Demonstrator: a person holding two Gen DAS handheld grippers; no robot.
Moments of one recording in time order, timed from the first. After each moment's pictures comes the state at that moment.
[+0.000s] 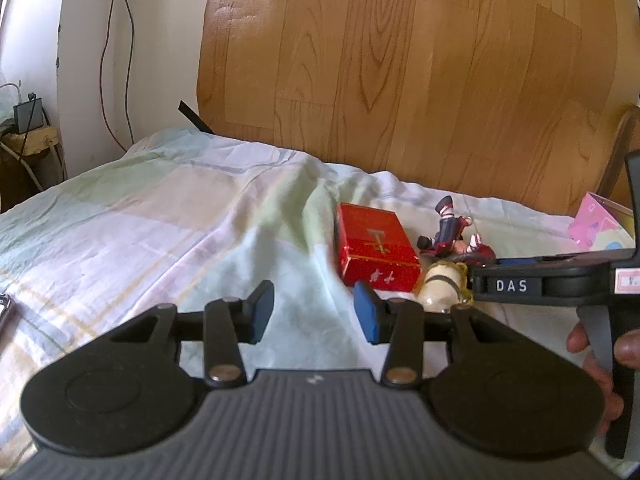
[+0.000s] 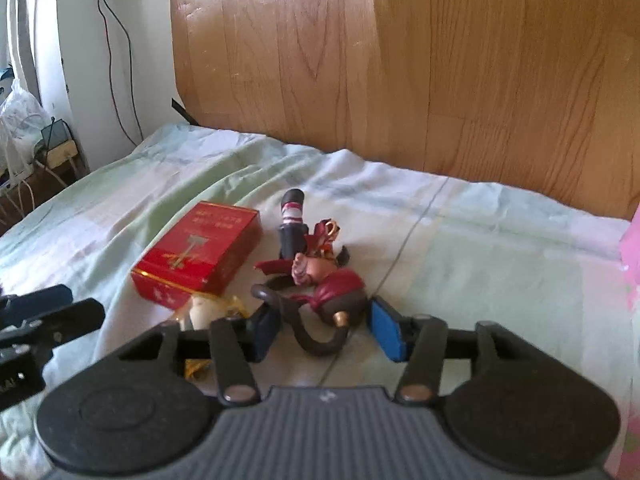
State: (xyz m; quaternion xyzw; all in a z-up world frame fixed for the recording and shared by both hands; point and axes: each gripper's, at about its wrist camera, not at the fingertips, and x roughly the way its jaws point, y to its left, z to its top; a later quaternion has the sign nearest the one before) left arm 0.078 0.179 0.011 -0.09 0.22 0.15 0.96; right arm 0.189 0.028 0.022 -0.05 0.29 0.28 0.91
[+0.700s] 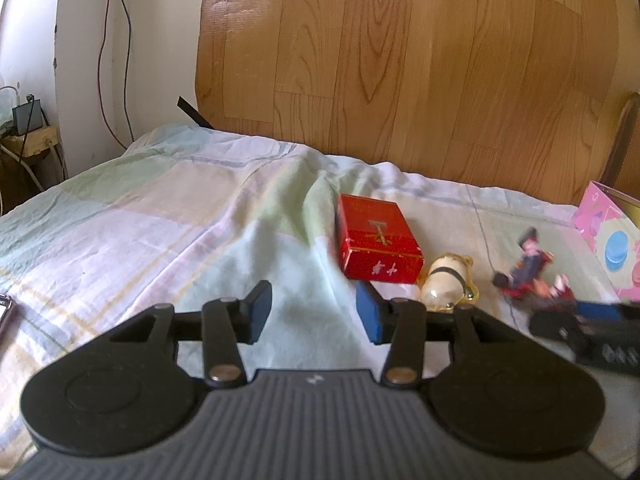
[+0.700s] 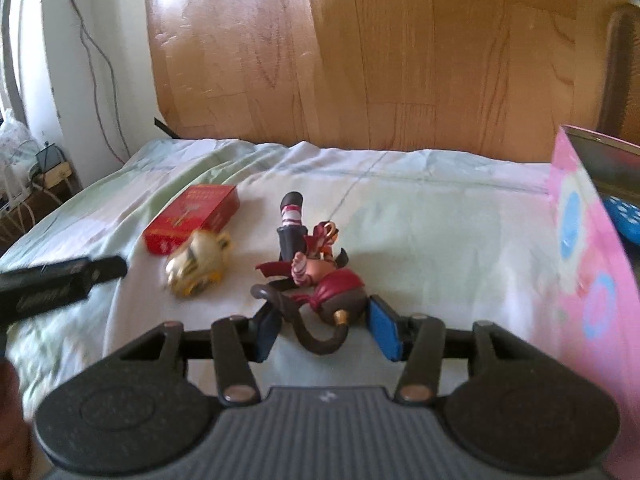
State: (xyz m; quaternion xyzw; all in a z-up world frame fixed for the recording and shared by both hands) left arm 0.083 0.181 0.009 -0.07 0.24 0.15 0.96; right arm 0.131 -0.034 0.024 -0.02 0.31 0.25 0.92
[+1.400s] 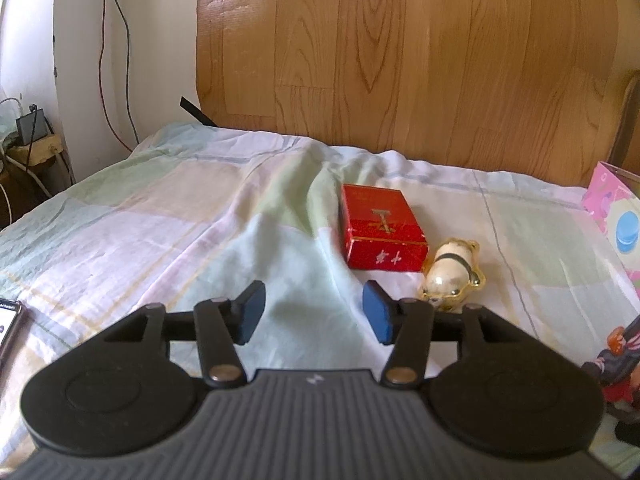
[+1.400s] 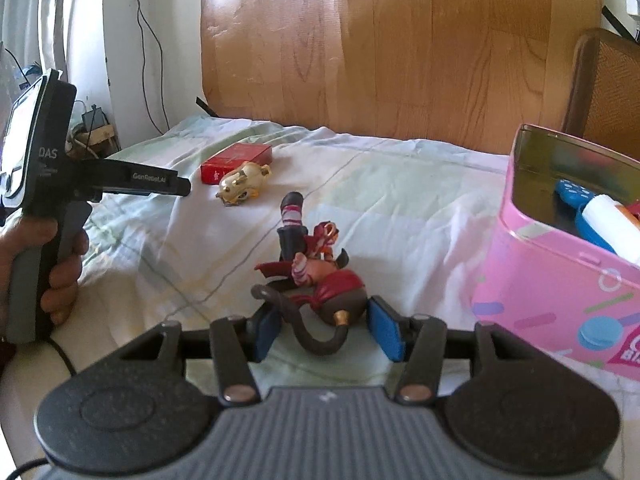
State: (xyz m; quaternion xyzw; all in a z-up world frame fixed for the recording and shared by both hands) left arm 0.089 0.180 0.007 -0.05 0.25 0.16 0.95; right arm 0.044 -0.087 0.023 -0.06 0.29 0.27 0.92
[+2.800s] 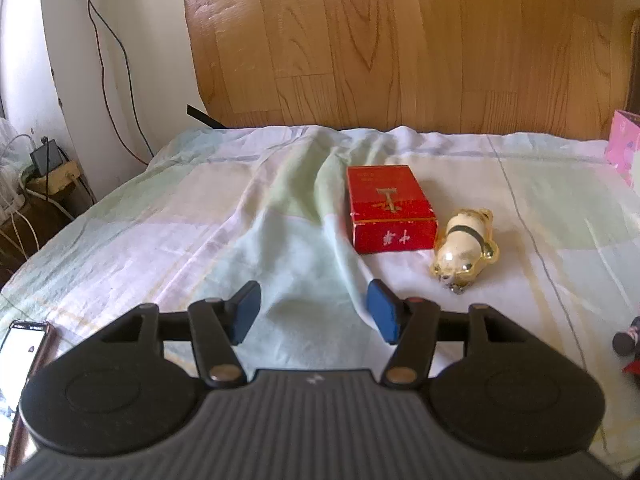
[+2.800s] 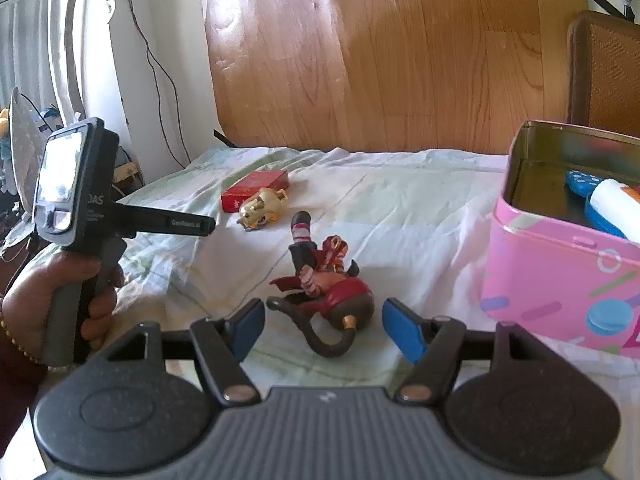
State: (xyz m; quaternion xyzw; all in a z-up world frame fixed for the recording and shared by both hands) left arm 0.101 0.172 0.001 0.03 0.28 0.18 0.94; right arm 0.035 -0.105 0.029 0.00 0.27 0.31 0.91
